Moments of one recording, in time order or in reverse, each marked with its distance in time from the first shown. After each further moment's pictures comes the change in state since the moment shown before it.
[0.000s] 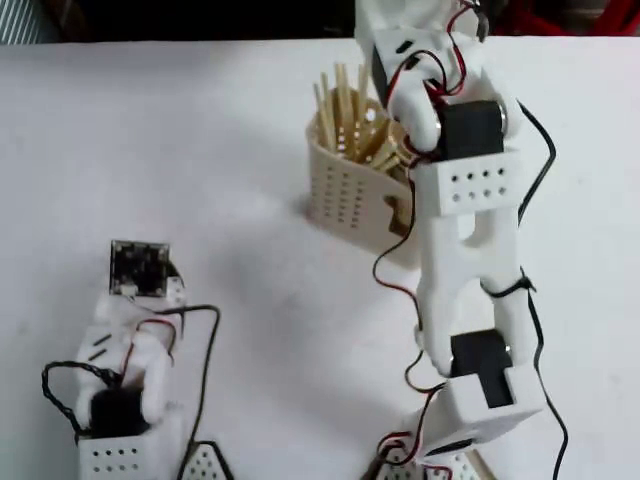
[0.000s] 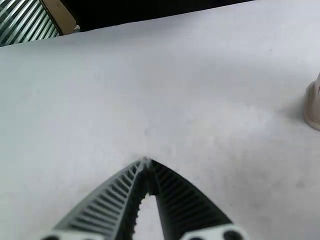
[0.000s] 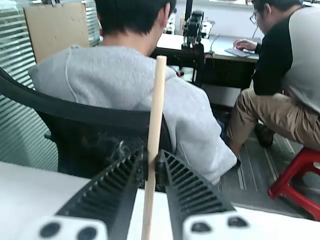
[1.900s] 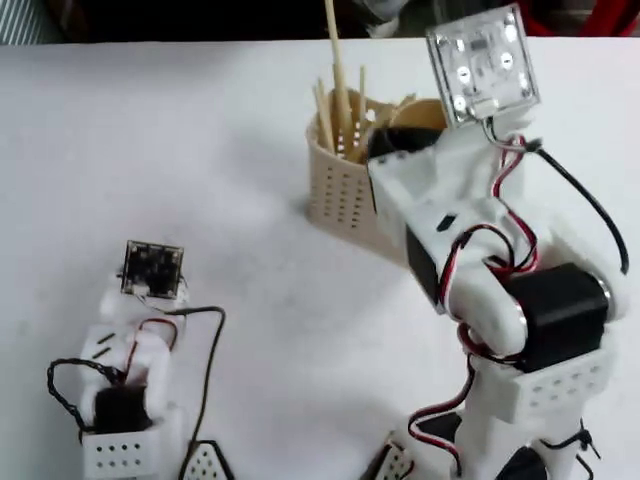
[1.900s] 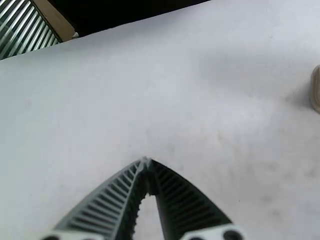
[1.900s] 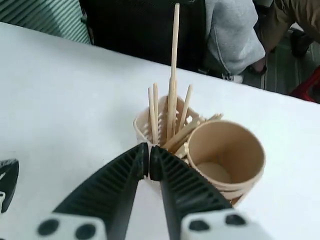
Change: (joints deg) left arm 0.0 0.0 2.5 -2.5 -5.0; right arm -6.3 -33.6 11.5 46.6 -0.2
